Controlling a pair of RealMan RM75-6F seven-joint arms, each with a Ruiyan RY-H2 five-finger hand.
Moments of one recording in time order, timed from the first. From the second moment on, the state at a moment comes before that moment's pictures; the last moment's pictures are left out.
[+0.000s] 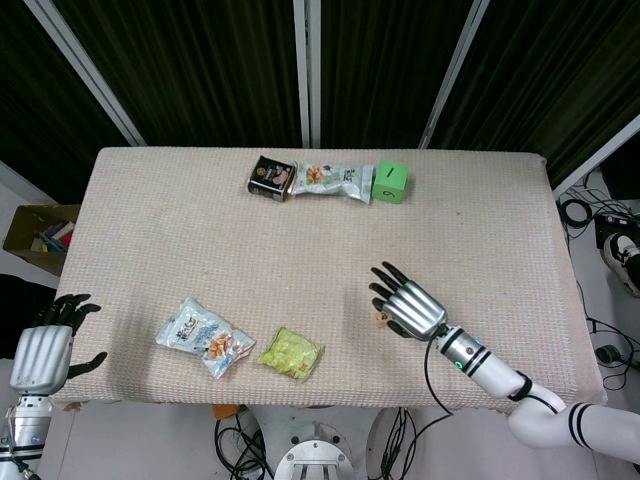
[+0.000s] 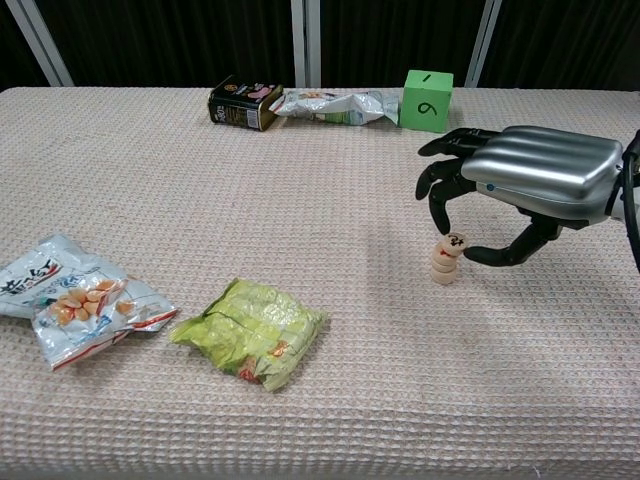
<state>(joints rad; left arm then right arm) -0.04 -1.21 -0.01 -1.63 1.50 1.51 0.16 0.68 -1.41 -0.01 -1.47 -1.62 0.99 -0.25</state>
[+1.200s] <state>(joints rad) -0.04 -1.21 -0.02 -1.62 1.50 1.50 0.15 0.62 -1.38 -0.01 -1.51 -1.63 1.10 -0.25</state>
